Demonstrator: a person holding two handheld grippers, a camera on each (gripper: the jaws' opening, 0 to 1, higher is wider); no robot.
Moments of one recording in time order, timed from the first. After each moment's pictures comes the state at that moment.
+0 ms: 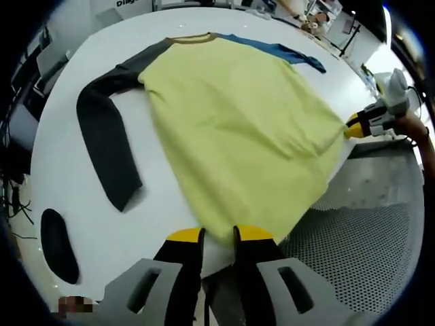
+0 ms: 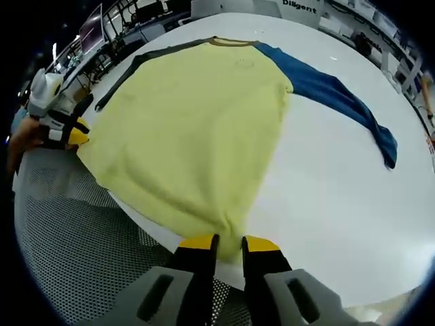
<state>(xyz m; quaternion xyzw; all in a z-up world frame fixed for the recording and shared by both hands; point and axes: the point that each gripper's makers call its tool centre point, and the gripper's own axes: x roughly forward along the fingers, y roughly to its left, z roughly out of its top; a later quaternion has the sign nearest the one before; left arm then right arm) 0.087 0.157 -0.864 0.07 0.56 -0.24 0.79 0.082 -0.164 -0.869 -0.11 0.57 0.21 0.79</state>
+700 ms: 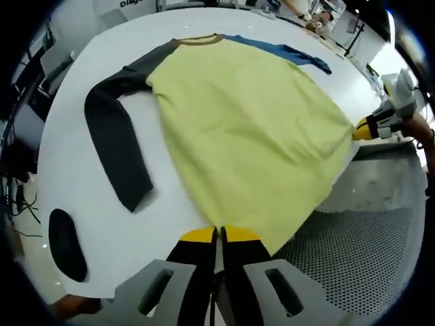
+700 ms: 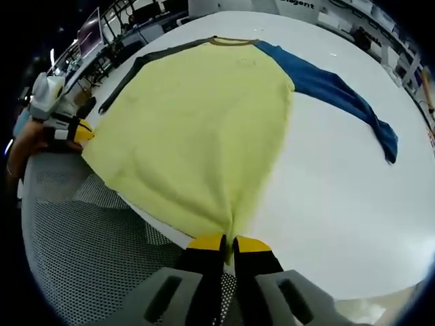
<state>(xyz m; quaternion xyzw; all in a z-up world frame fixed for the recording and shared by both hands) 0.093 0.165 -0.849 0.08 0.56 -0.23 0.79 0.075 -0.160 -0.855 -0.09 0.58 0.21 0.78</state>
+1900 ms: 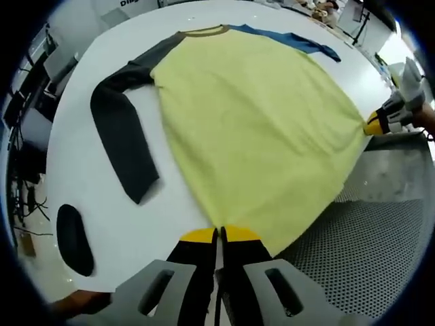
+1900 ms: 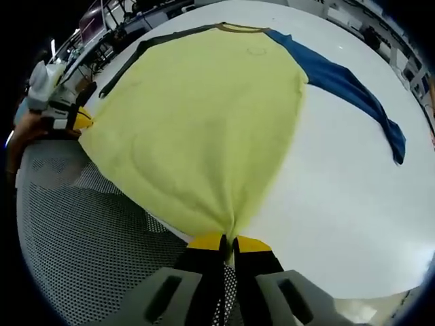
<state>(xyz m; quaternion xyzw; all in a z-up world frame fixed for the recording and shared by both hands) 0.086 0.174 -0.863 0.11 0.57 -0.20 0.79 0.064 -0.157 -0.871 -0.11 0.61 0.22 0.76</state>
